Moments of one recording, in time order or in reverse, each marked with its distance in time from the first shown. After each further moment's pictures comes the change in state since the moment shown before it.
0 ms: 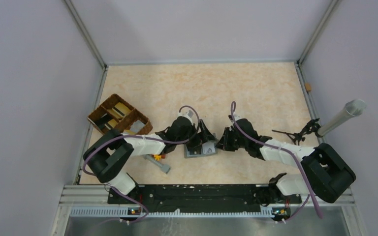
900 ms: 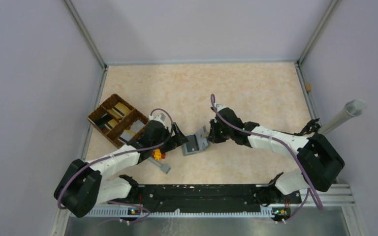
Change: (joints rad) left arm 0.233 -0.433 -0.200 -0.347 -0.061 0.224; right arm 0.105 0.101 0.312 -0.276 0.142 -0.178
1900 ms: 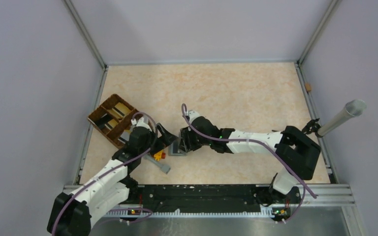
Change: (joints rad) left arm 0.132 -0.320 -0.125 -0.068 -0.027 -0.021; right arm 0.282 0.217 0.166 0.187 0.034 0.023
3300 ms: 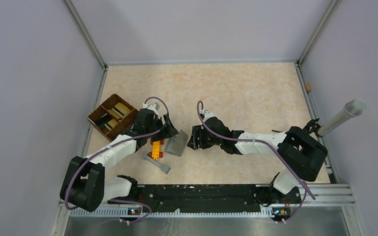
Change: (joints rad) left arm 0.080 0.373 0.254 -0.054 0.098 0.320; right arm -0.109 -0.057 -0.181 0.139 -0.008 0.089
